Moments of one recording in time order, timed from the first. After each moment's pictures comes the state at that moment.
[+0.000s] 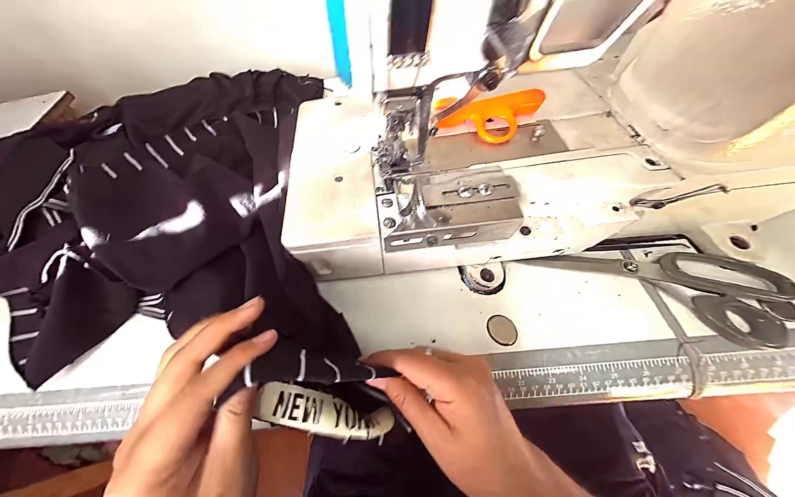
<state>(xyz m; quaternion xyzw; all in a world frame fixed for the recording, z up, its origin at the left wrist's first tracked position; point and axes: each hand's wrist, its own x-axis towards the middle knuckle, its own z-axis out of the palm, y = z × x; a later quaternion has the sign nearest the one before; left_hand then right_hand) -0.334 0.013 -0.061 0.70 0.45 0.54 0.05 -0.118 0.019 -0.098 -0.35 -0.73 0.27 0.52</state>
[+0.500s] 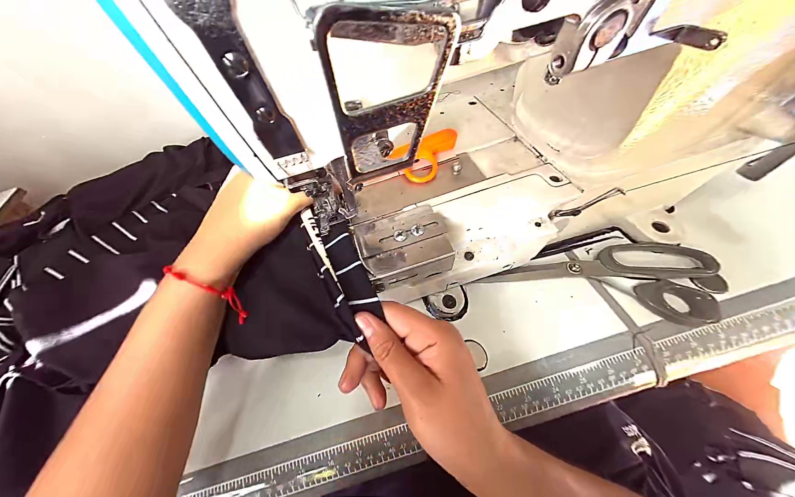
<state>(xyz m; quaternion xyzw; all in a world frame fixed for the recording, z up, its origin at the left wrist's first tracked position) -0.266 0.202 0.035 0.82 0.50 0.26 0.07 -0.125 0.054 -0.056 -0.34 -0.52 0.48 0.62</state>
